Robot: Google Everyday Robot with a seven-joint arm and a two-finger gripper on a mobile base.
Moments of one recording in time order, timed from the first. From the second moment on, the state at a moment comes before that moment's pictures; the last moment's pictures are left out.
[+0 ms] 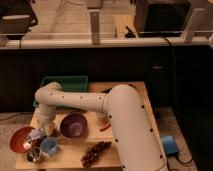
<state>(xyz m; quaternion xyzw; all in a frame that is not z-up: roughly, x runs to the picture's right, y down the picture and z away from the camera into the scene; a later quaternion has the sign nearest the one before) -0.350 0.216 0.795 -0.34 -0.37 -0.36 0.79</state>
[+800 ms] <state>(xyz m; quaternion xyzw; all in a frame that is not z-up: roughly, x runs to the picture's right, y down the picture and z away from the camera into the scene) -0.344 0.186 0.732 -0.28 -0.38 -0.35 0.81</state>
